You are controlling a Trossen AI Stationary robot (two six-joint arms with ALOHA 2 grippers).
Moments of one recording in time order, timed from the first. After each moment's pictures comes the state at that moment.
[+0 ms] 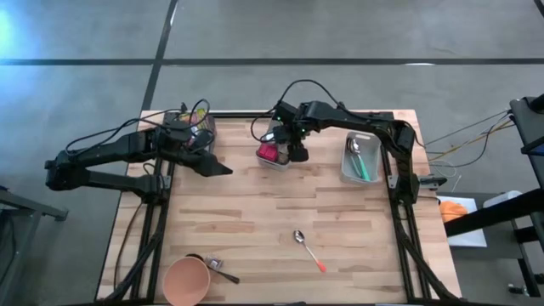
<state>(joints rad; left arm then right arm) 0.21 0.90 0.93 -0.60 0.30 -0.96 -0.38 2.00 1.75 -0.96 0.03 -0.54</state>
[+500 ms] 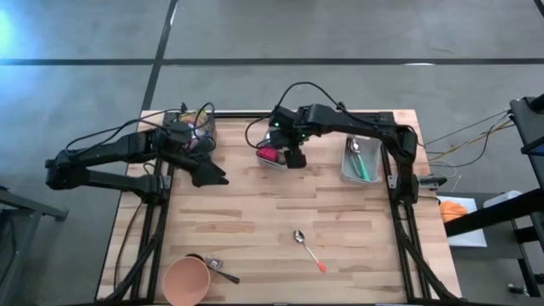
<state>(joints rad) 0.20 0.90 0.93 -0.61 0.42 -0.76 -0.28 1.97 1.85 -1.06 0.03 -0.45</state>
